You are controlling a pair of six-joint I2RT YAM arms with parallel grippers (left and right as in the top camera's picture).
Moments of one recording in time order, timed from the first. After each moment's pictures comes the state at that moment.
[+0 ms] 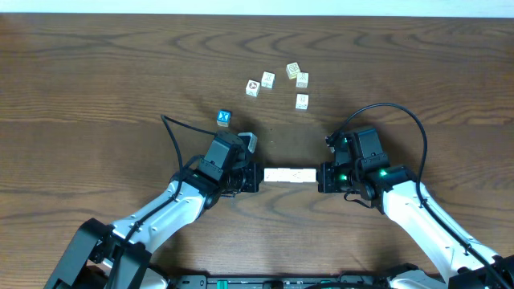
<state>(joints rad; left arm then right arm) -0.54 1.49 0.62 -0.05 0.40 -0.57 0.33 1.35 0.67 -0.45 -0.35 0.35</state>
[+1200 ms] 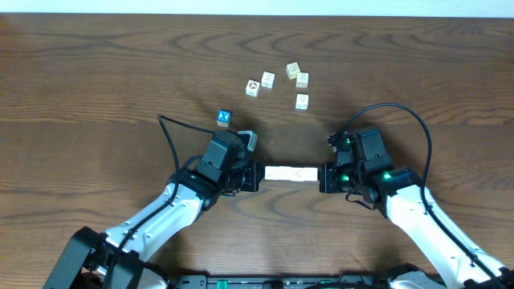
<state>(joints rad) -0.54 1.45 0.62 -0.06 0.41 -0.57 0.33 1.30 0.67 -0.47 -0.34 0.35</state>
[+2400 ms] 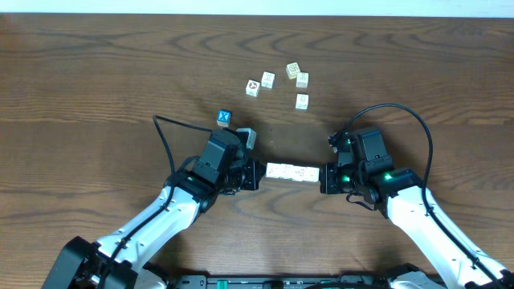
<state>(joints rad) -0.54 1.41 0.62 -0.06 0.41 -0.59 0.33 1.29 0.67 -0.49 -0.34 0.35</state>
